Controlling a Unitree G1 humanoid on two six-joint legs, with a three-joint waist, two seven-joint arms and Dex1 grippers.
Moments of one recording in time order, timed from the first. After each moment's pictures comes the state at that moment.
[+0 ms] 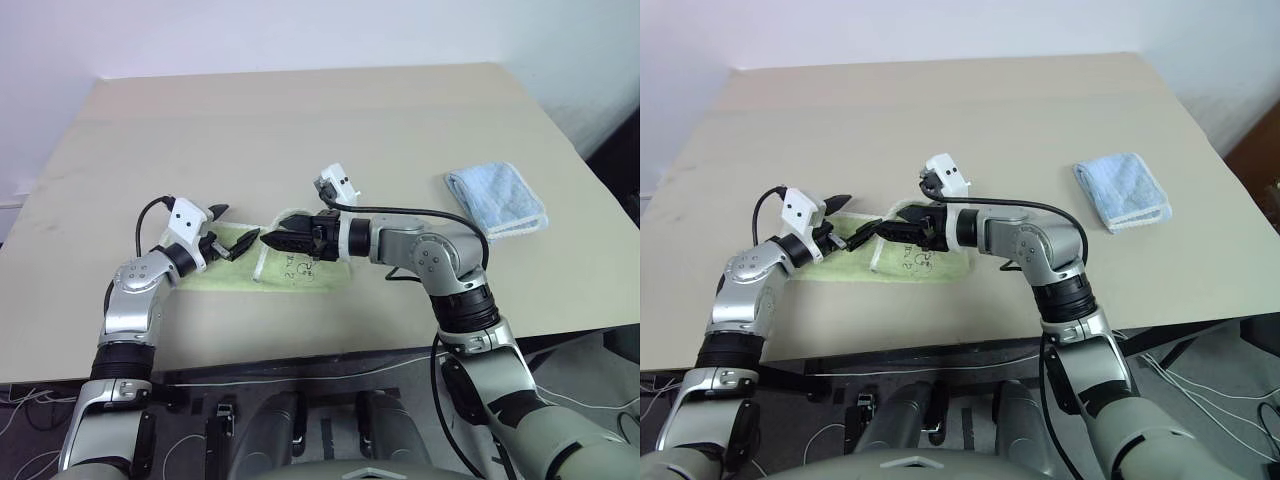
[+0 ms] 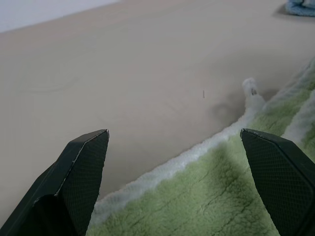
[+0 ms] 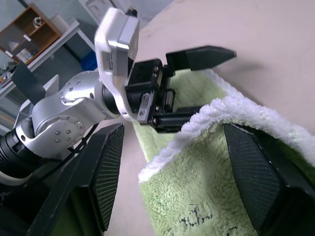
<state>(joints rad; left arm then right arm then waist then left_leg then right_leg) -0.41 0.47 0.12 0.32 -0.25 0.01 -0.76 -0.75 -0.15 0.12 0.02 0.63 1.05 0.59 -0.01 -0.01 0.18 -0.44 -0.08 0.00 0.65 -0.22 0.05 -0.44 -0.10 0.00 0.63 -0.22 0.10</state>
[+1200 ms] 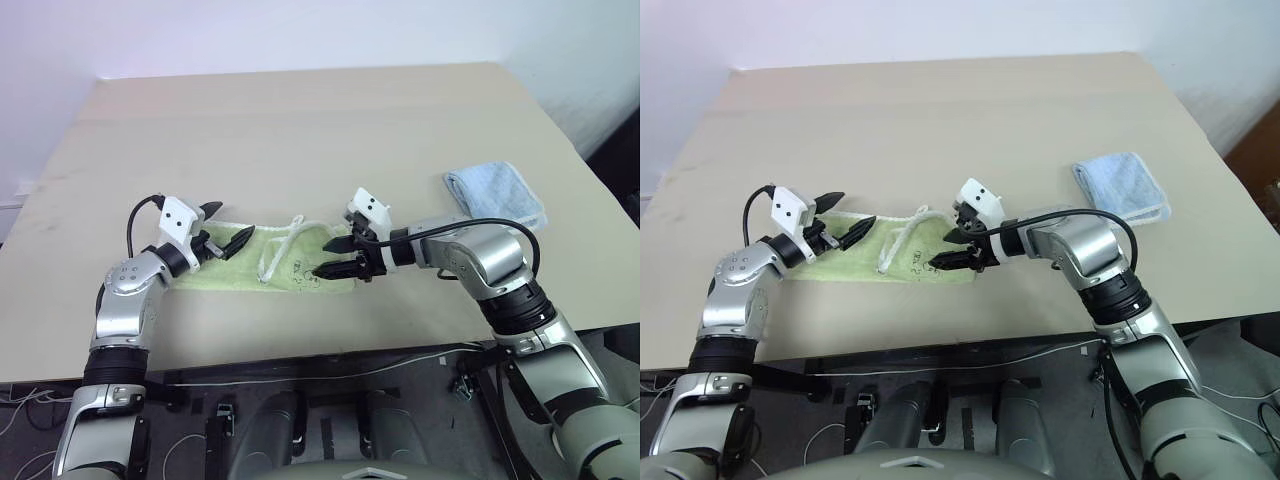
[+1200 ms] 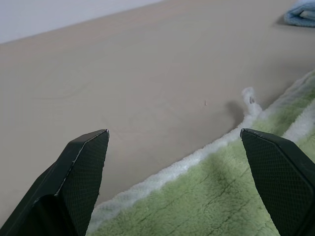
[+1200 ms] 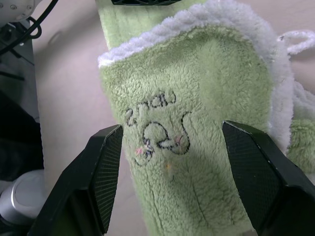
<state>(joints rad) -0.38 0.49 0.13 0.29 -0.26 0.01 -0.76 -0.77 -0.50 0.33 -0.01 0.46 0.97 0.92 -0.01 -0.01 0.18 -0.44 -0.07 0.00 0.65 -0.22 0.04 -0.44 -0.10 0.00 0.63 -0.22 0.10</state>
